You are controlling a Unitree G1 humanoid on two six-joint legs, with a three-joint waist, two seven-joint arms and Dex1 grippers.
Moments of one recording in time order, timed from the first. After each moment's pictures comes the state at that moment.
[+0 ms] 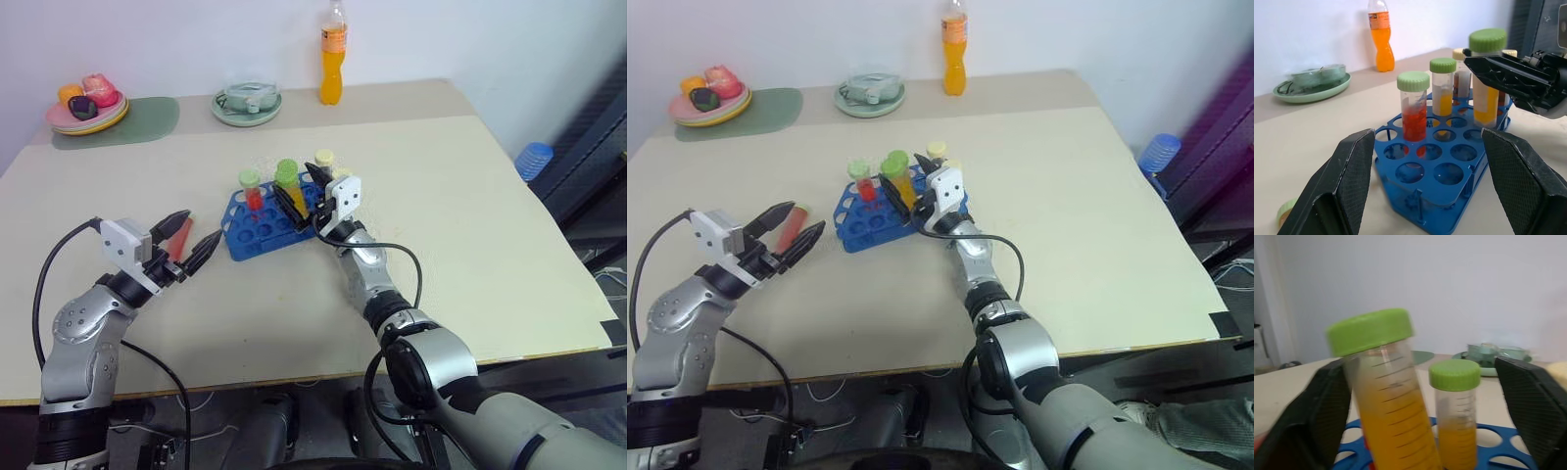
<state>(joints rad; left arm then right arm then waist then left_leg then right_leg) -0.04 0.50 0.29 -0.18 -0.49 0.11 -0.71 -0.88 0.12 -0.09 1.14 0.15 -0.71 0.58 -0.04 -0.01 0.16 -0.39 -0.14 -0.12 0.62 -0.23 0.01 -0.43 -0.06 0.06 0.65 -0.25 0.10</state>
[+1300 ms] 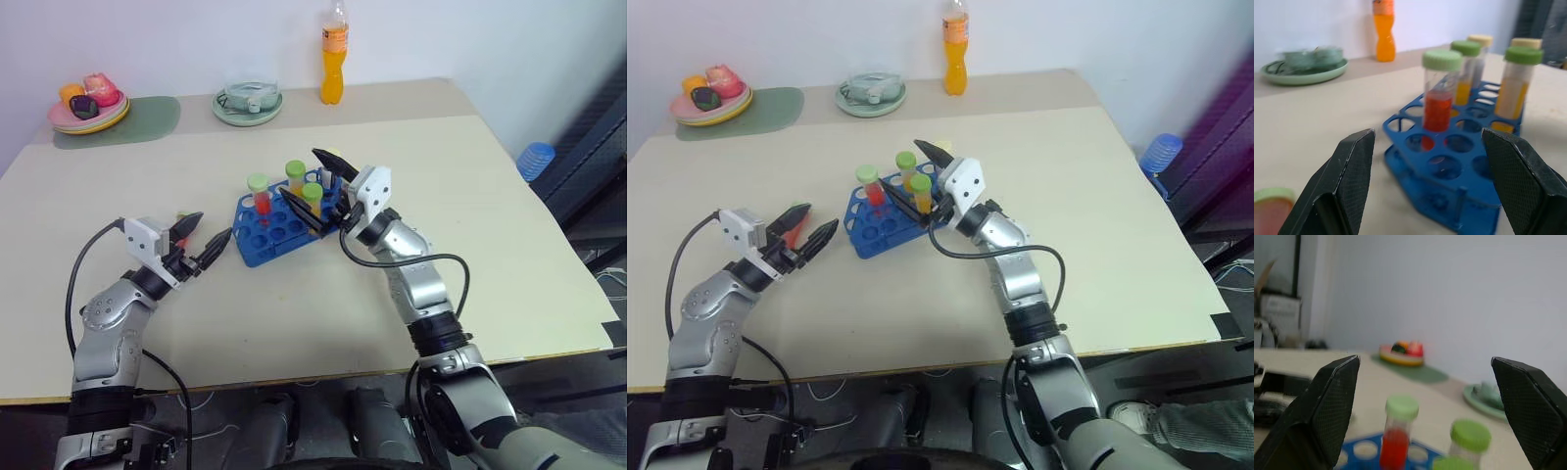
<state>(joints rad) -0.15 0.44 0.24 0.02 -0.45 0.06 -0.70 -0.57 -0.11 0.12 0.18 0.17 -0.14 0.68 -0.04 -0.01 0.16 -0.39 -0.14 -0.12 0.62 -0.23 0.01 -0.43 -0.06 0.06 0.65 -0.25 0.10</state>
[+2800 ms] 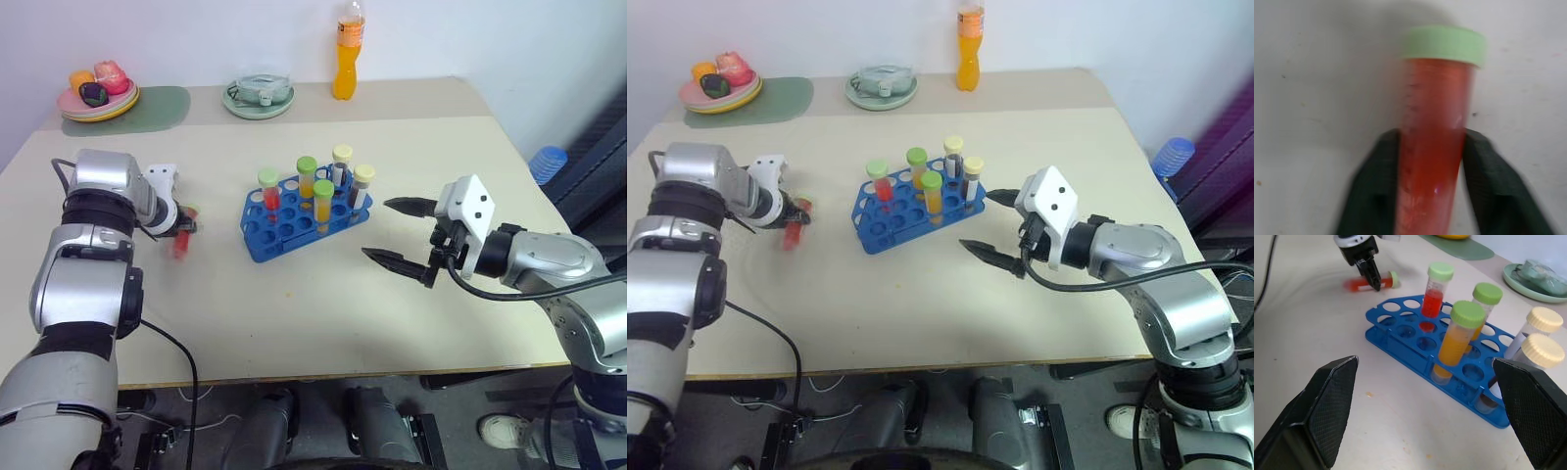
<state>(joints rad) -1.22 0.62 -0.13 1.01 -0.21 1.26 -0.40 -0.34 -0.75 -0.08 -0.57 0.54 0.72 0.79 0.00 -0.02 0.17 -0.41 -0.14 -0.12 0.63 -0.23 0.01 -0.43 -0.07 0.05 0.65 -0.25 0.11</state>
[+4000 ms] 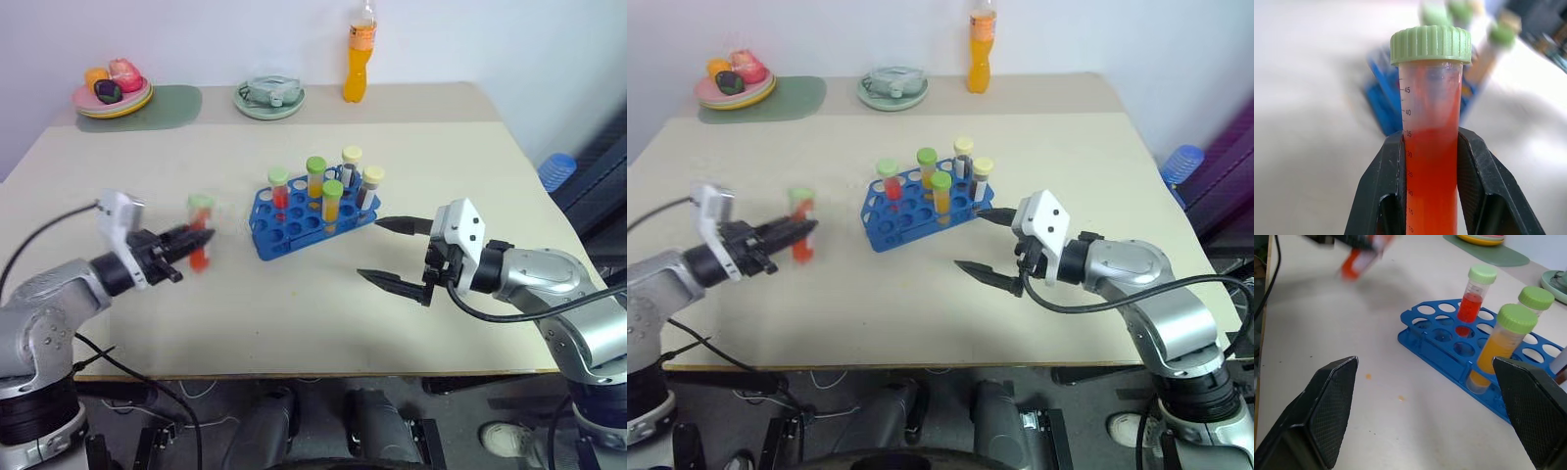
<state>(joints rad) -0.20 0.58 0.50 -0.42 -0.60 0.94 -0.78 -0.25 -0.74 -0.03 -0.52 0.52 0.57 0.85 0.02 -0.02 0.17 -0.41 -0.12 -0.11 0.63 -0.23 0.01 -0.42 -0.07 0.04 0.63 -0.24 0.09</state>
